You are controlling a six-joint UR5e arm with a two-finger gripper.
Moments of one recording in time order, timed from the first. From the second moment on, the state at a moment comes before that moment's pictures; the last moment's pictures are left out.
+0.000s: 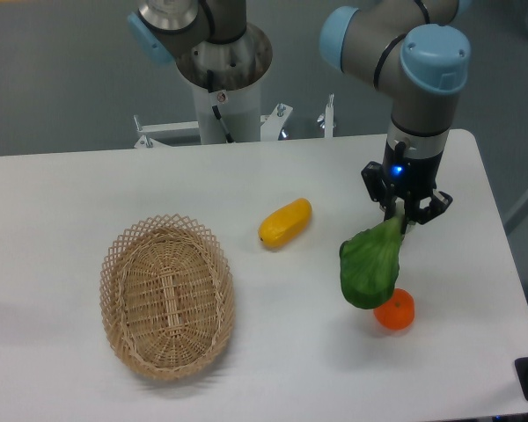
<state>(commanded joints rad) 2.71 -1.82 -1.61 -1.08 1.46 1.38</state>
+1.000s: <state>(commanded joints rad) 2.55 -2.02 -1.61 -0.76 1.47 1.11</state>
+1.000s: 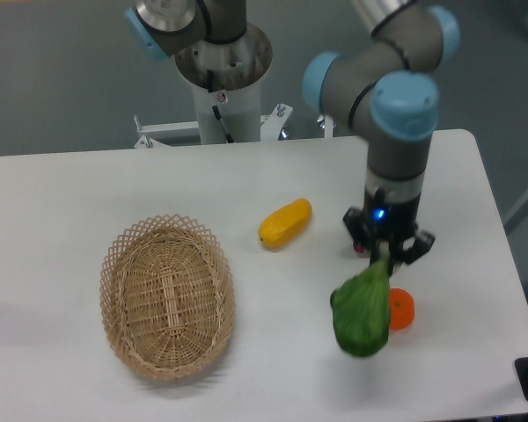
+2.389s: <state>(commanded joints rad) 2.50 -2.05 -1.57 -0.77 1.51 1.14</state>
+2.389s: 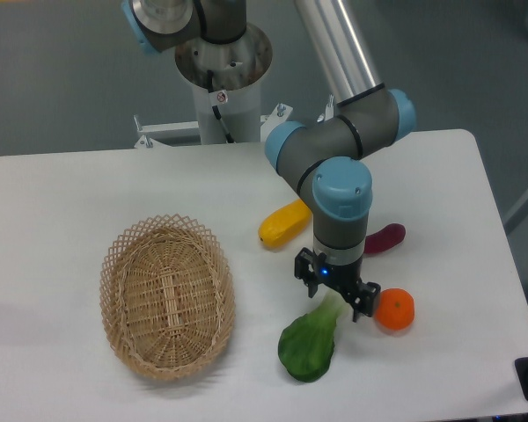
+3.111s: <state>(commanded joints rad) 2.70 -1.92 -1.52 -1.04 1.50 1.47</state>
